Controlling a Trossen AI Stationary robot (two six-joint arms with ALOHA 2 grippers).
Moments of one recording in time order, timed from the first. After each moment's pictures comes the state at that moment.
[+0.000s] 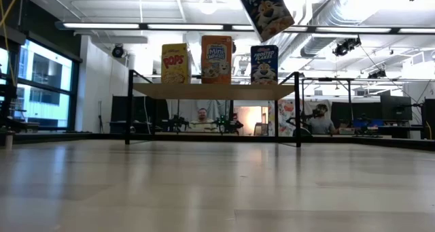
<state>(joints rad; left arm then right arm) -0.03 1.14 0.97 0.19 -0.05 0.18 -0.04 1.55 1.85 -1.19 0.20 -0.12</state>
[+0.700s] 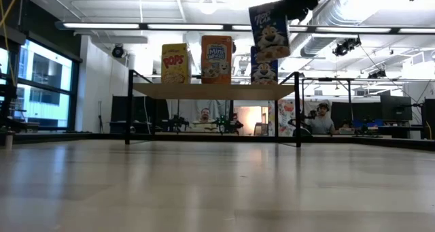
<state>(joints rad) -0.03 1.12 0.97 0.10 -0.05 0.18 -0.28 1.14 1.14 -0.56 -0.04 -0.18</state>
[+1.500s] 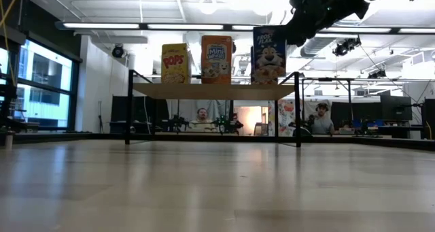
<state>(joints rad) -0.03 1.12 0.97 0.09 -0.07 0.18 -0.59 1.11 0.88 -0.22 -0.40 -0.27</state>
